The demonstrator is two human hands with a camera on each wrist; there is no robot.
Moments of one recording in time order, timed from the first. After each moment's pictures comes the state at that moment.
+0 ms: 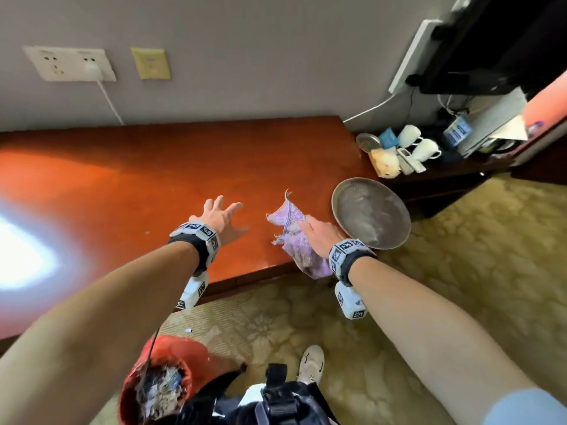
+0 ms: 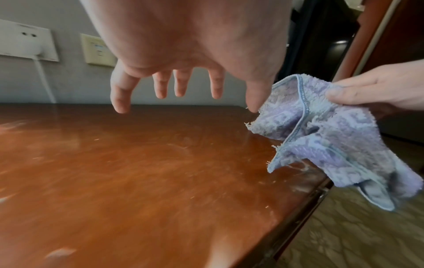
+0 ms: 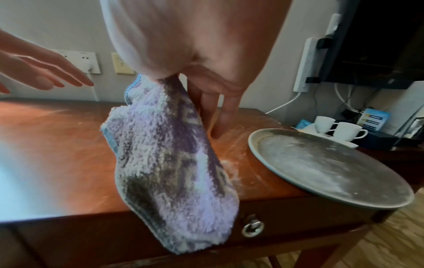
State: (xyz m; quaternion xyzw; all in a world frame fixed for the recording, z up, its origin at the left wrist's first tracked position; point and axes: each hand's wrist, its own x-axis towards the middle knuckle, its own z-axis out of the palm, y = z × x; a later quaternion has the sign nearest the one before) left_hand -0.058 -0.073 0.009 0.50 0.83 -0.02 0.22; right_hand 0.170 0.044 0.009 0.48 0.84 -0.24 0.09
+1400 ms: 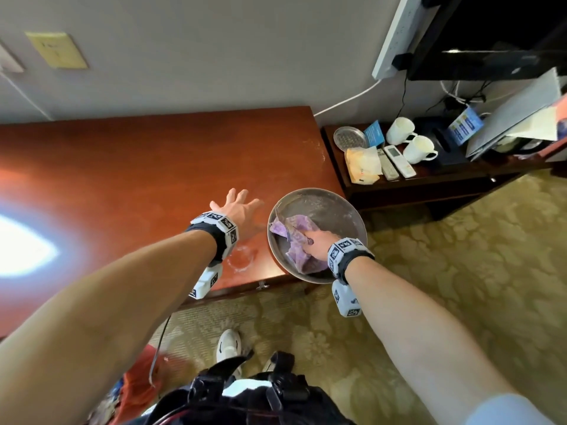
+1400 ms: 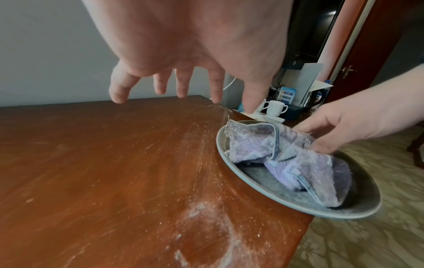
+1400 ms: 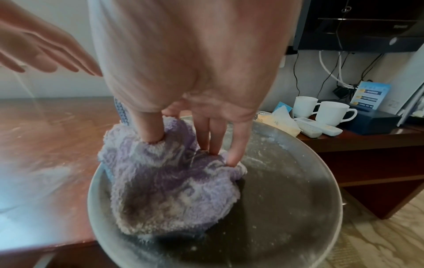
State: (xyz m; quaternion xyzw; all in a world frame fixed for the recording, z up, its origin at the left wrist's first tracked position) left_hand 0.111 0.164 0.014 0.52 0.82 -0.05 0.24; right_hand 0.302 0.267 -0.029 0.43 0.82 -0.26 0.26
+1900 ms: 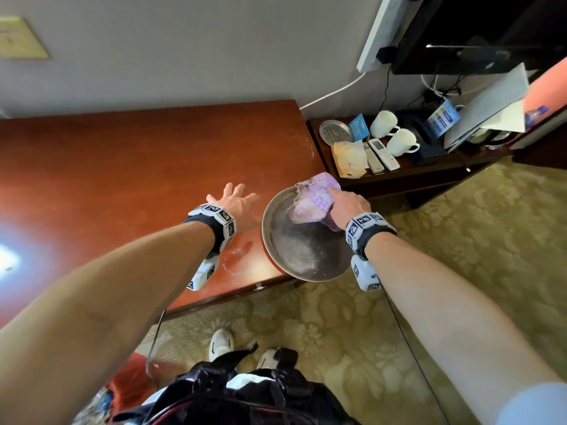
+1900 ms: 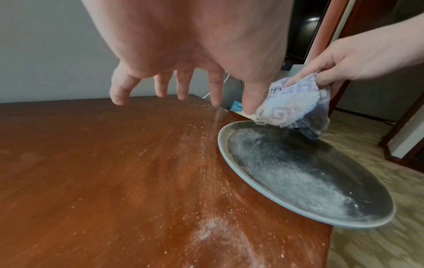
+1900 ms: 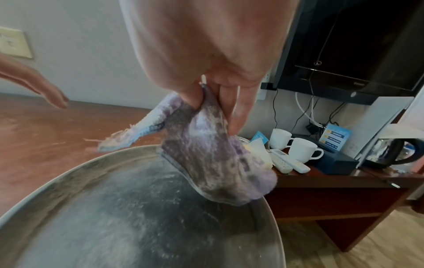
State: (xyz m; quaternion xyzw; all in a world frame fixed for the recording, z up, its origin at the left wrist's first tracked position) left_hand 0.088 0.186 0.003 0.55 0.79 -0.05 0.25; right_hand 0.303 0.322 0.018 0.53 0.83 -0.03 0.18
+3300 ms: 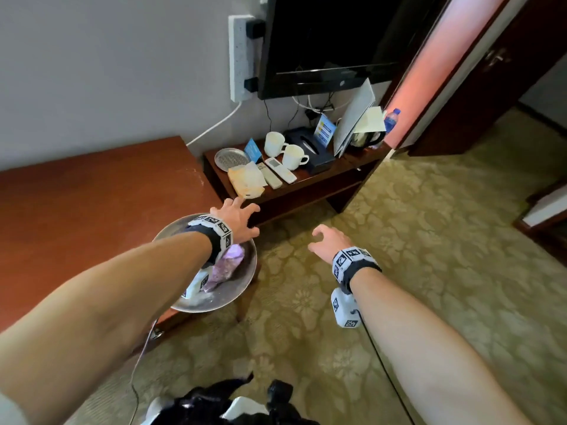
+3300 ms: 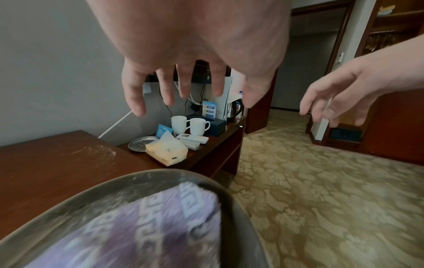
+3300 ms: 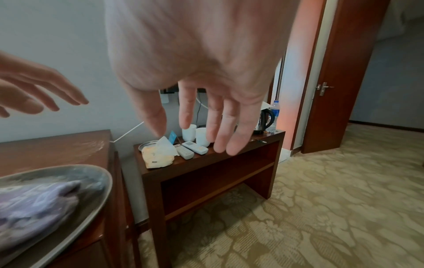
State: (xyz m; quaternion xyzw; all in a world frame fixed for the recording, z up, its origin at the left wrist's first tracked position) left_hand 0.300 0.322 0.037 0.70 0.69 -0.04 0.17; right_hand 0.550 0.347 0.030 0.68 0.69 -0.23 0.05
